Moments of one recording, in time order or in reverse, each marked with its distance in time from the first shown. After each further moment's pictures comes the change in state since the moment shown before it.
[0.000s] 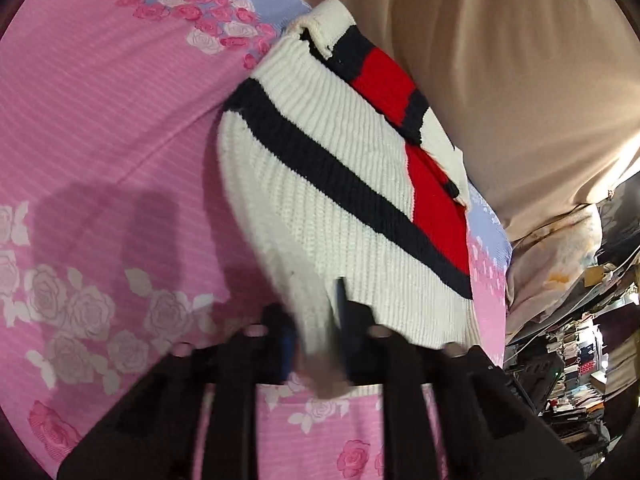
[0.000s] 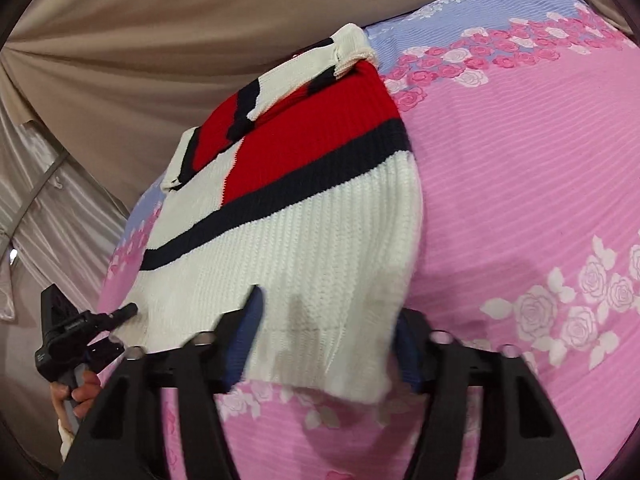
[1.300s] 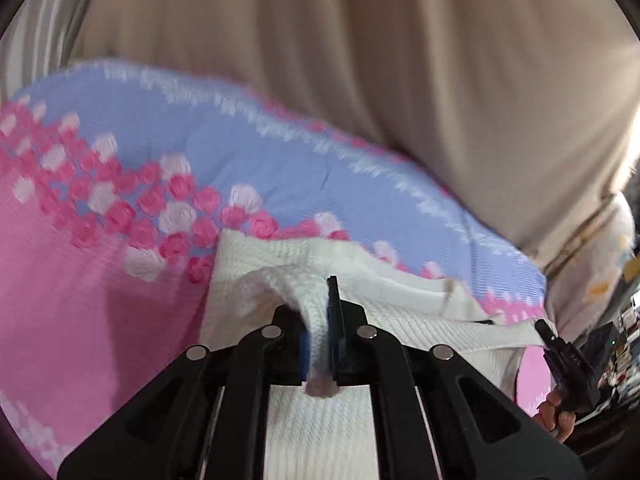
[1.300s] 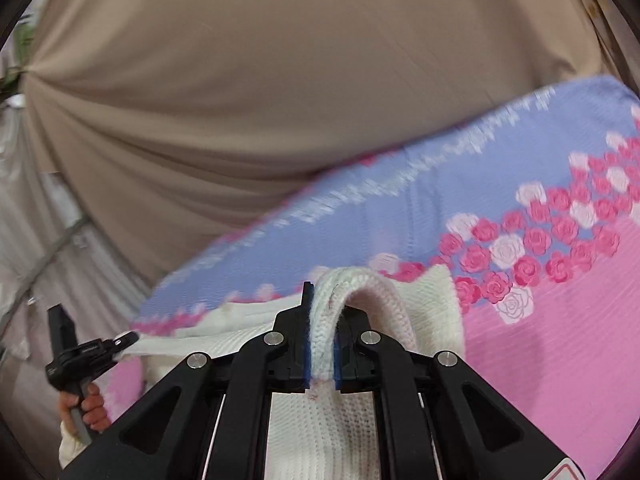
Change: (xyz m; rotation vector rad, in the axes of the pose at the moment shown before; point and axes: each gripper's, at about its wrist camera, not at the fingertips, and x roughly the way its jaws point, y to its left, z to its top) left arm 0.033 -0.063 0.132 0.192 -0.143 0.165; right arm 0.033 -0.007 0.168 -0.017 -0.191 0.046
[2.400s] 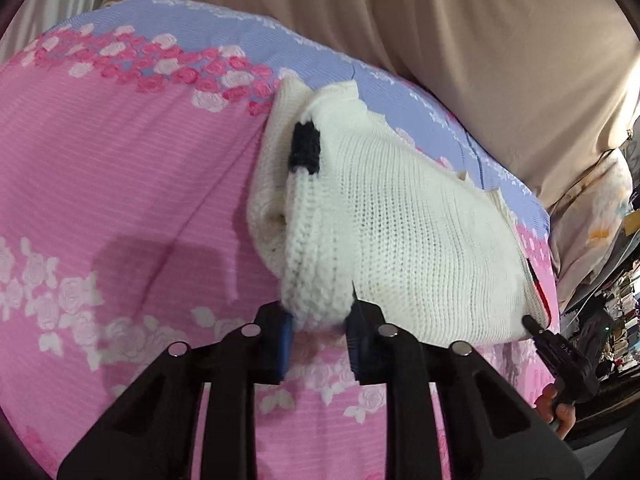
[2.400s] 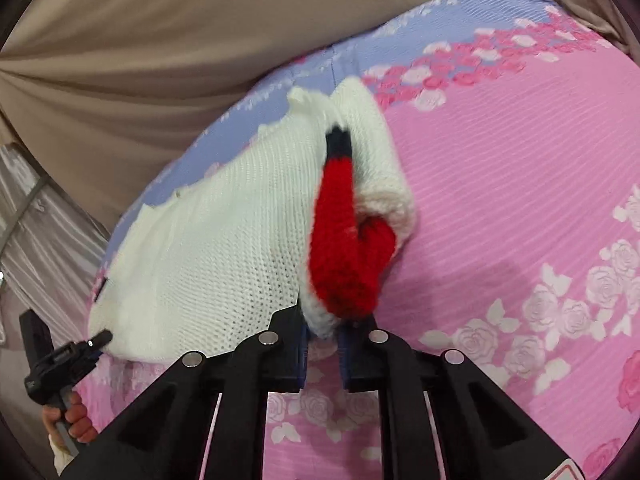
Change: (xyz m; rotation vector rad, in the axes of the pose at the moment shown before) left arm -0.073 0.035 -0.129 0.032 0.106 0.005; right arm -0.087 -0.003 -0.139 0.073 0.102 -0.109
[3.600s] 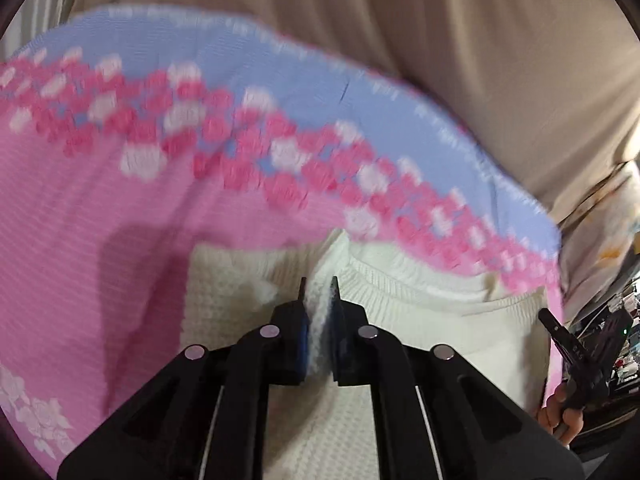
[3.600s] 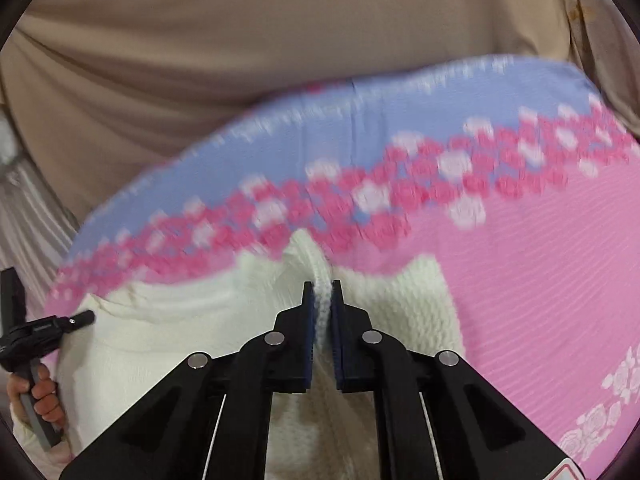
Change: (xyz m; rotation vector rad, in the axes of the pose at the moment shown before) left arm 0.048 -0.024 0.087 0.005 -0.028 -0.013; right arm 0.026 0.051 0.081 -0.185 -0.147 -0.022
